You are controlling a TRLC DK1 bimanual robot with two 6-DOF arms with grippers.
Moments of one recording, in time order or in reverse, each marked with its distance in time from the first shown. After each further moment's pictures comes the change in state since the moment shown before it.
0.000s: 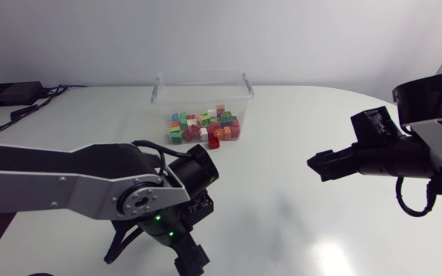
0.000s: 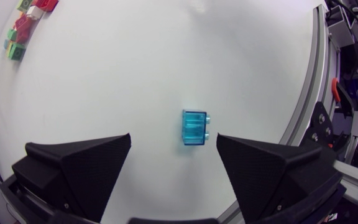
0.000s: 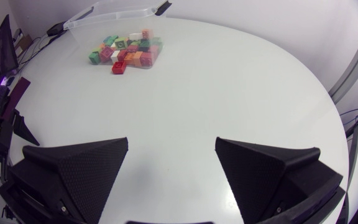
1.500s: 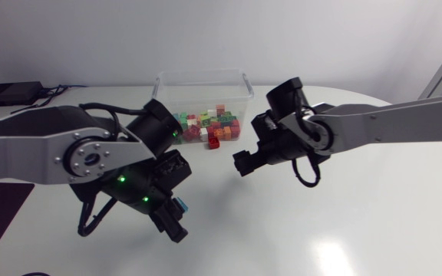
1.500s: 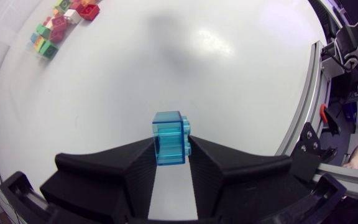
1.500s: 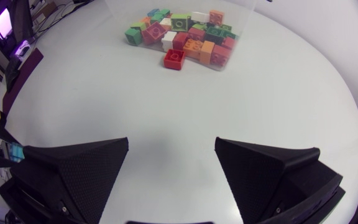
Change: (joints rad) left arm 0.179 -0.149 0.037 -0.035 0.047 0.065; right arm 0.362 0.581 0.300 0.183 0.073 0.111
